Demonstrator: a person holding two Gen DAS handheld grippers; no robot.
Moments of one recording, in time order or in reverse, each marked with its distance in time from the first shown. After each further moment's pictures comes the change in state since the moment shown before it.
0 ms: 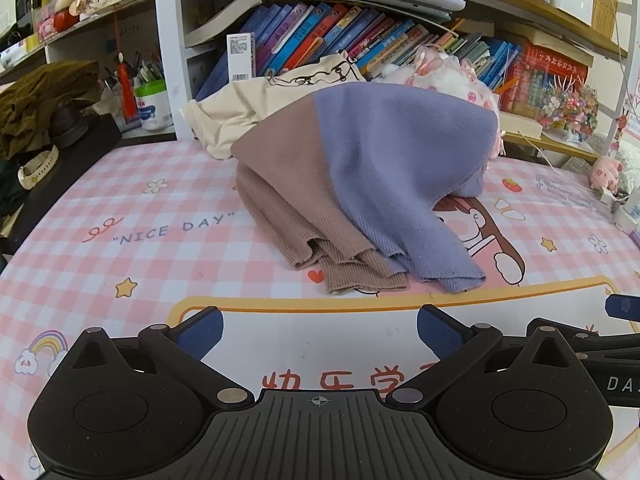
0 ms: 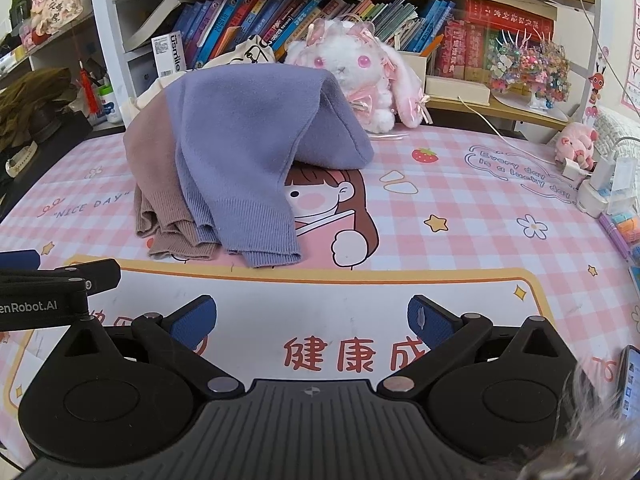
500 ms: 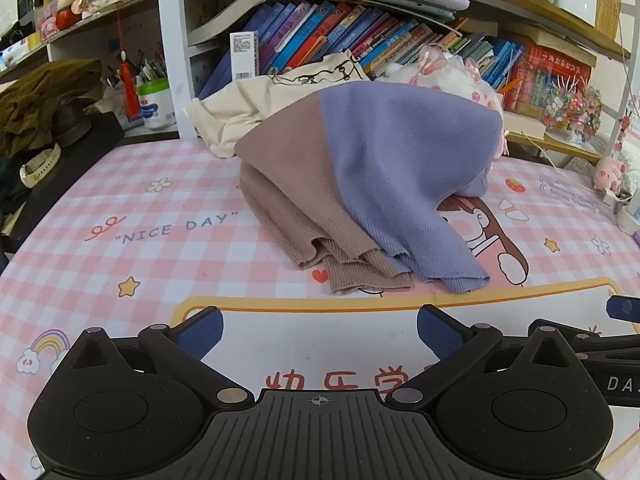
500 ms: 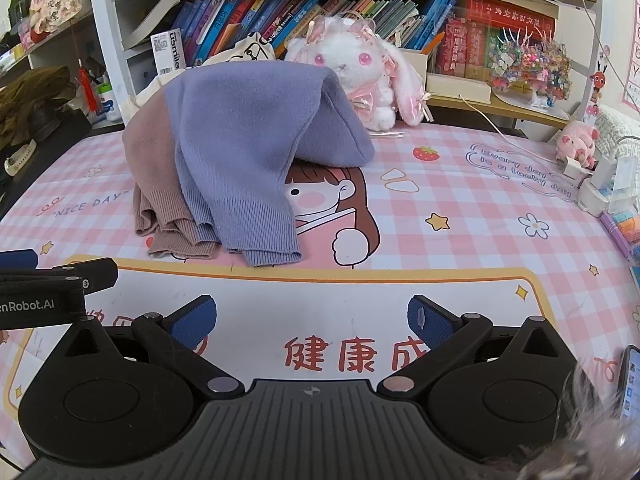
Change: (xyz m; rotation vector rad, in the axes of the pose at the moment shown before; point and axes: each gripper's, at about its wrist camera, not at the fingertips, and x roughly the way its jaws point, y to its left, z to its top) left arm 0.001 0.002 0.001 -0.007 0.007 0.006; right arm 0.002 0.001 0.001 0.001 0.007 -0.001
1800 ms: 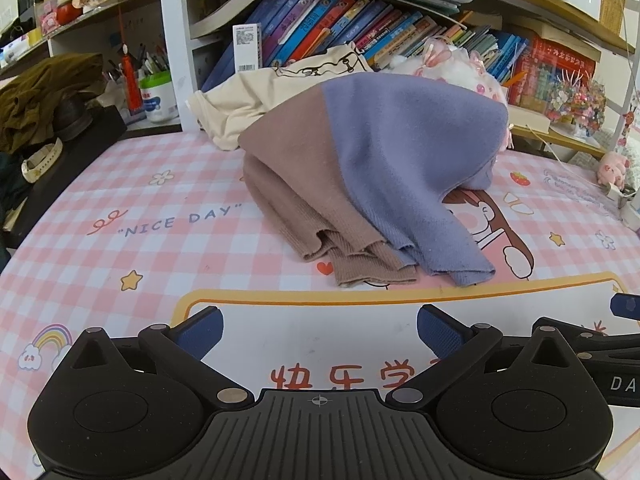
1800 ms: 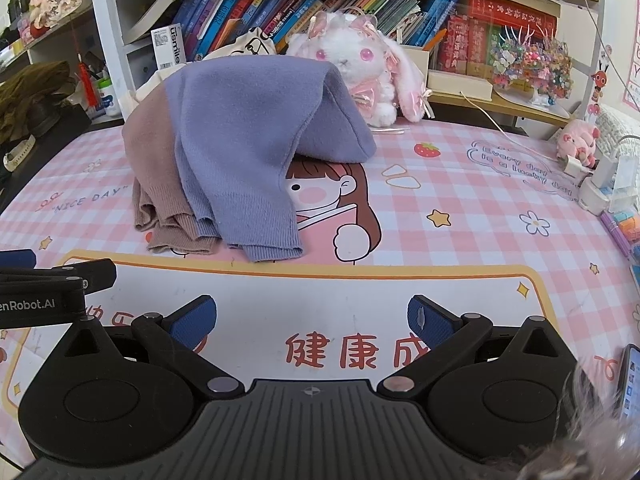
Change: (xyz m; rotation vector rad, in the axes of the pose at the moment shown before) left arm 0.002 0.002 0.000 -0.002 0.022 0.014; right arm 0.002 0.001 0.001 -0.006 0.016 -0.003
